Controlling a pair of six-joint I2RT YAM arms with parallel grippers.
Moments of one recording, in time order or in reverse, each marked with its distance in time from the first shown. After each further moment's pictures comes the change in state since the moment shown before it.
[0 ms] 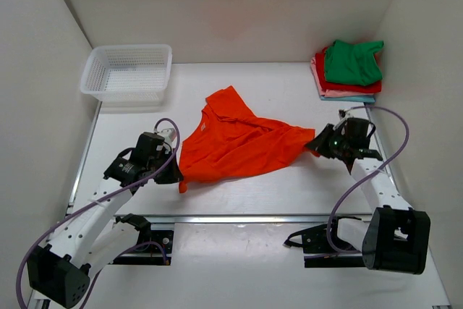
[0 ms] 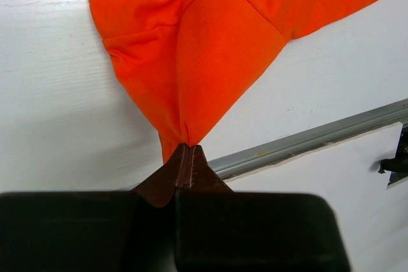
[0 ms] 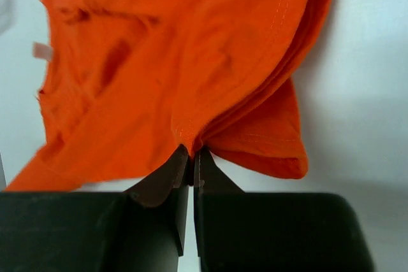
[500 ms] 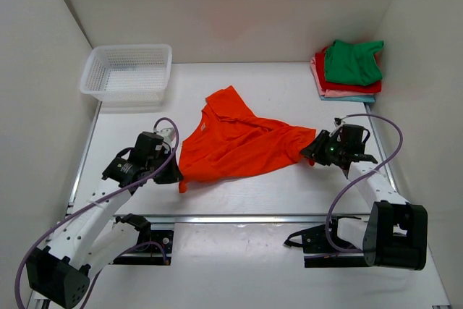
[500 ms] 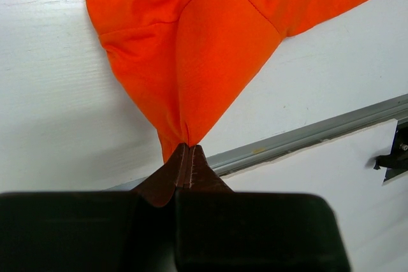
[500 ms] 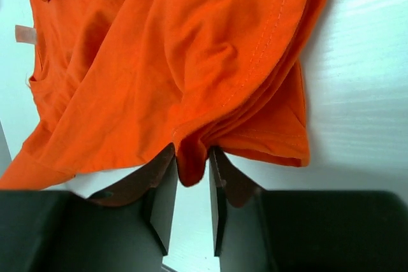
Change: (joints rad) left arm 0.000 -0.008 0.016 -0.019 0.008 -0.002; right arm 0.014 0.017 -0.139 0.057 -0.018 0.062
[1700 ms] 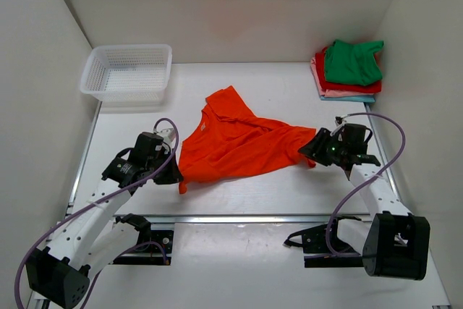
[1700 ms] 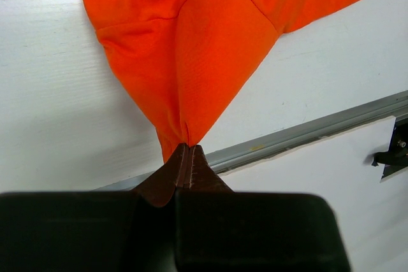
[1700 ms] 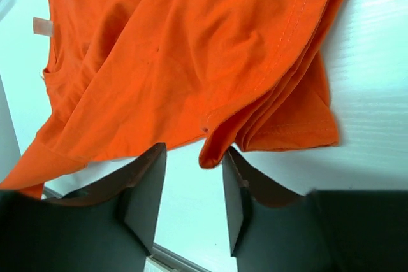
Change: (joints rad) left arm -0.001 -0.006 0.000 -0.011 0.008 -0.003; right arm 0.005 -0.083 0.017 -0.076 -0.023 0.001
